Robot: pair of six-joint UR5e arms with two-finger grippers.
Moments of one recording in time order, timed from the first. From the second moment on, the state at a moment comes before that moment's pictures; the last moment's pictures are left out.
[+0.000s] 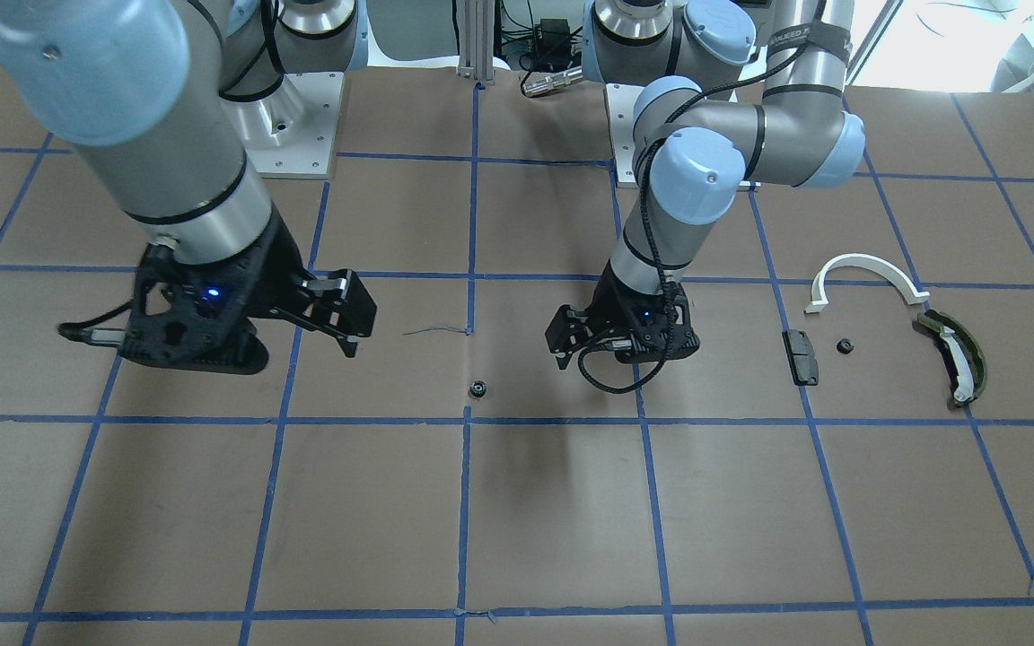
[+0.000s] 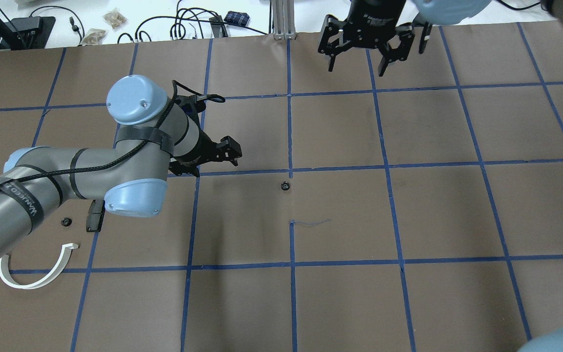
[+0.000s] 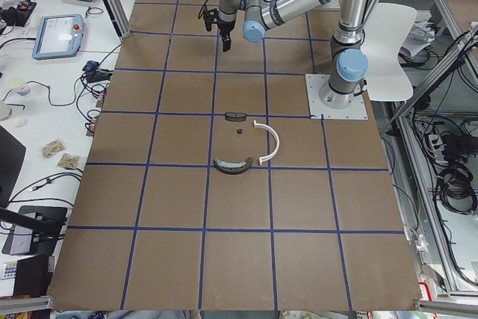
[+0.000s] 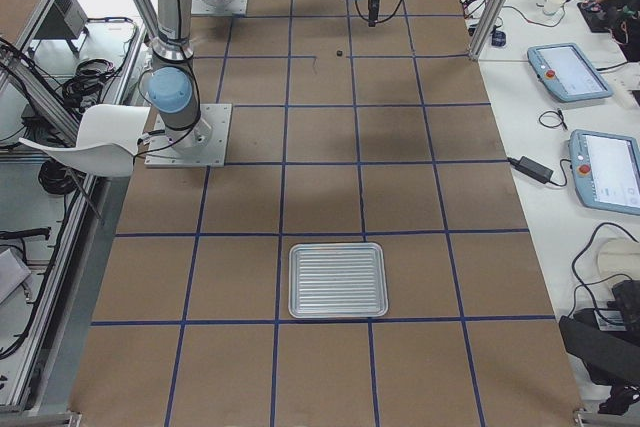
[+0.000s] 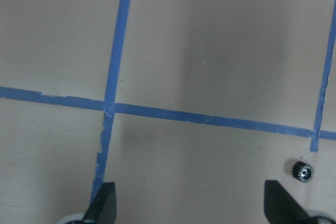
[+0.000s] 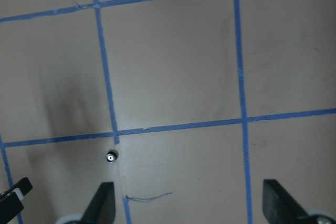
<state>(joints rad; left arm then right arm) -1.70 -1.78 -2.01 -0.79 1.46 -0.35 1.68 -1.27 1.21 -1.52 -1.51 0.23</state>
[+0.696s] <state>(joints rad) -1.91 -1.97 -1.84 -0.81 1.61 -0.58 1.64 -1.42 1.34 -1.46 -1.57 0.23</state>
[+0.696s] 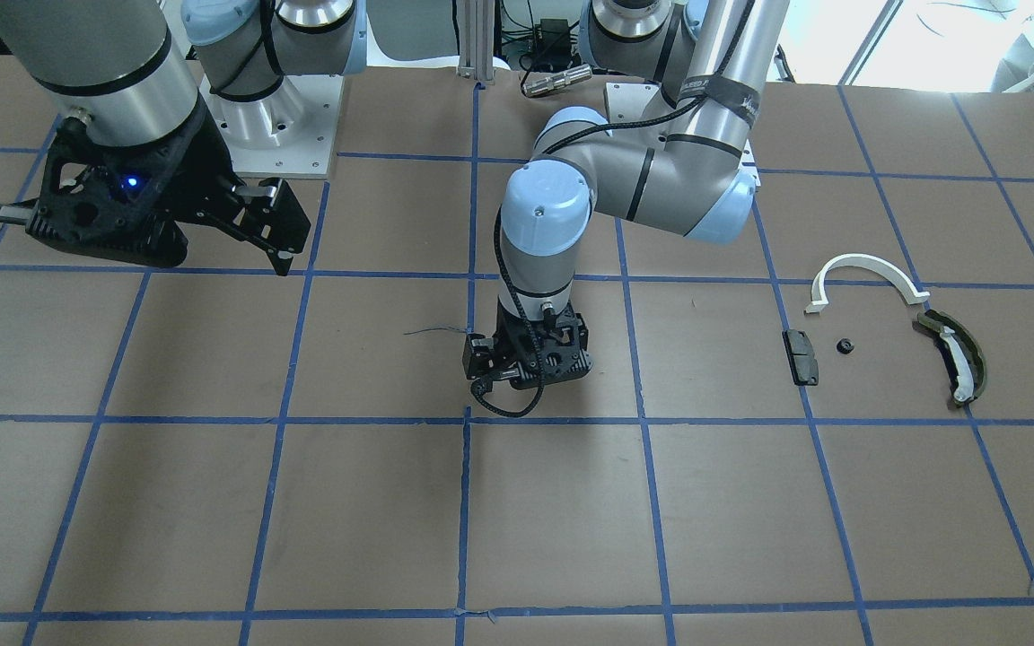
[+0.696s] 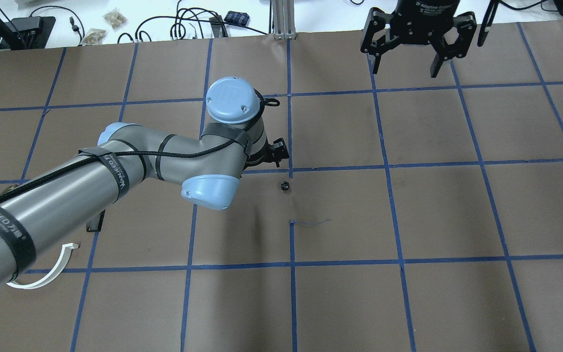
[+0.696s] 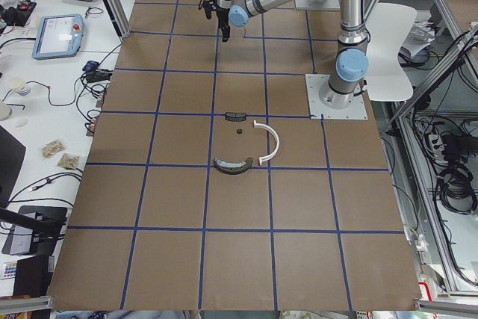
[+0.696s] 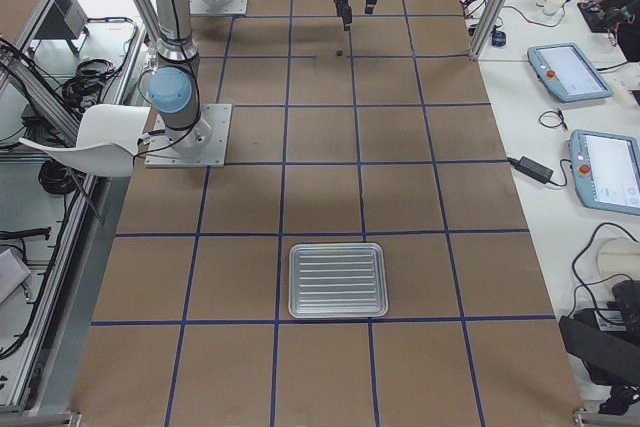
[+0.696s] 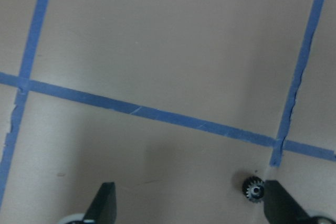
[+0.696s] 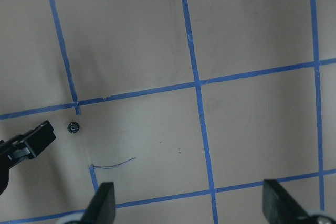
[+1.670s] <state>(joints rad) -1.98 -2.10 -1.79 -0.80 1.62 -0.71 1.64 -1.49 1.49 -1.65 -1.58 0.14</state>
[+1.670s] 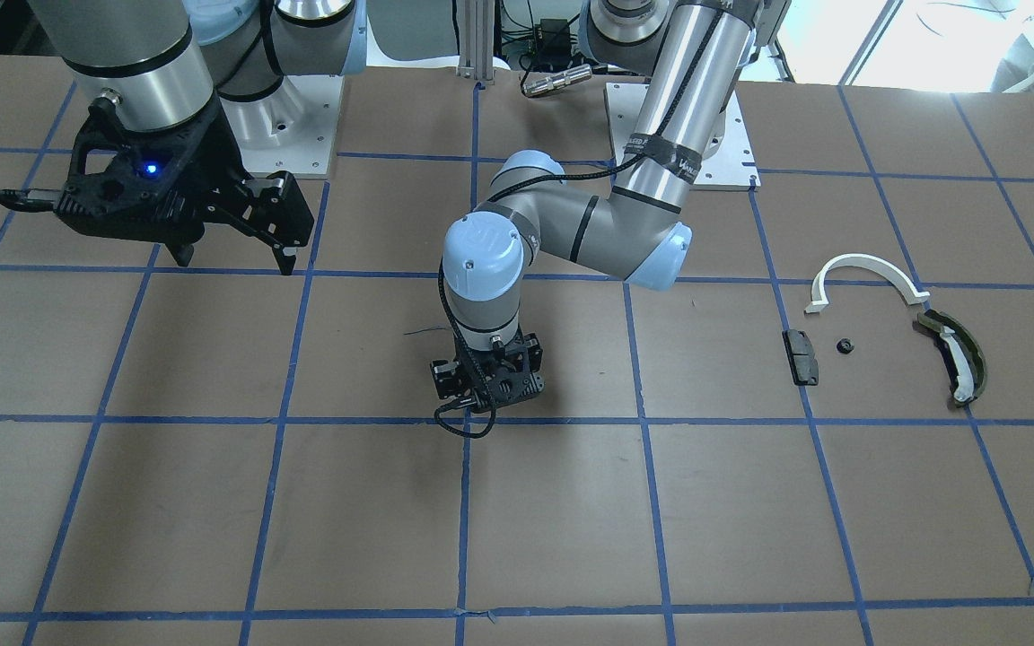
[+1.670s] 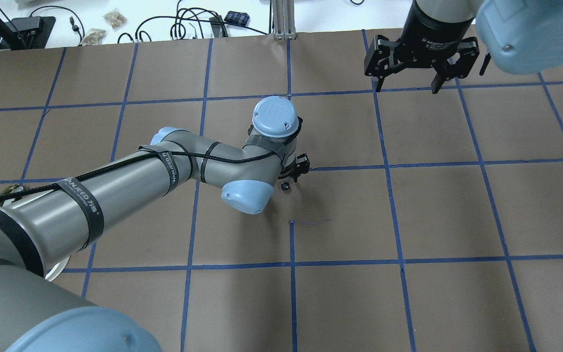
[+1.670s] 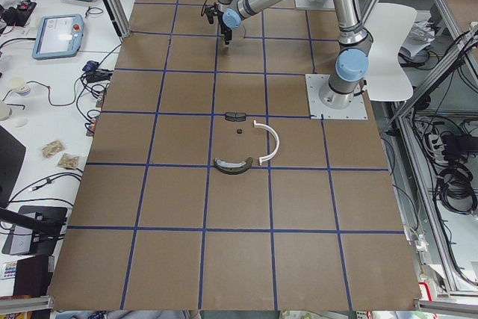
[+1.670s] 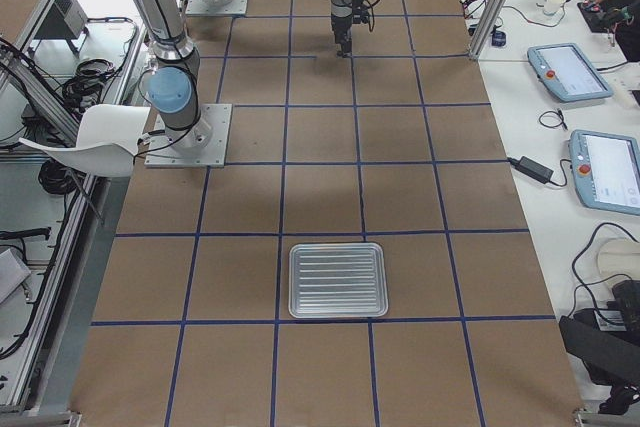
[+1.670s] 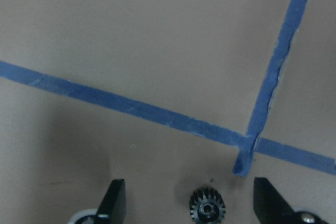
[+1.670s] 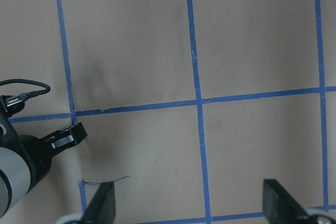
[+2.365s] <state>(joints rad) -1.99 -2.09 -1.79 -0.81 1.59 -0.70 1.65 -1.50 1.50 -1.65 -1.60 0.13</state>
